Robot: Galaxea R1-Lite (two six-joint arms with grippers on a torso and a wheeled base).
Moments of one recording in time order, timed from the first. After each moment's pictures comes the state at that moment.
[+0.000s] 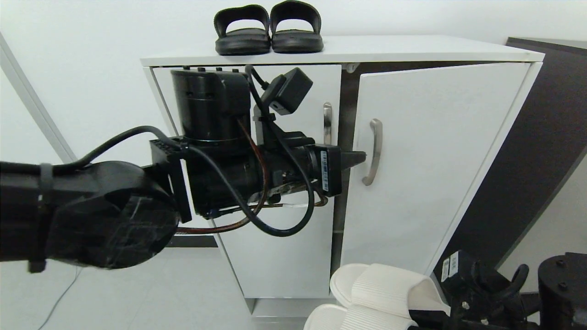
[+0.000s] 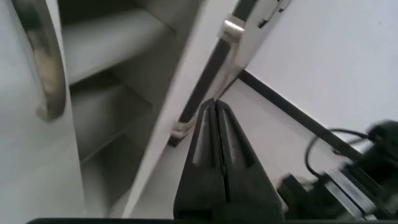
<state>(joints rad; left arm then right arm) -0.74 1.70 -1.14 -0.49 -0.33 -0.22 0.88 1.44 -0.30 -0.76 0.15 0.03</state>
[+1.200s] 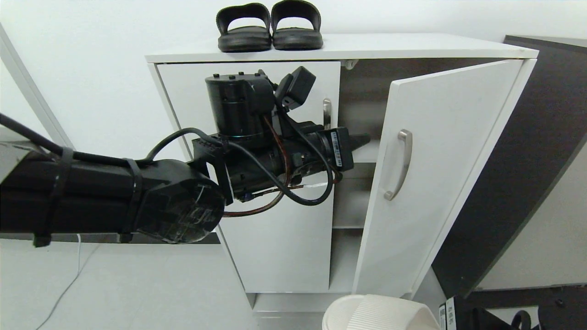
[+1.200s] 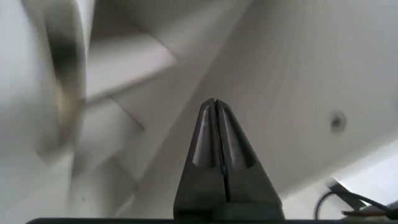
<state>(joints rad) -0.72 1.84 -1.26 -0.63 -0.33 -0.33 1.00 1.44 -0.24 -0.76 0.14 -0.03</state>
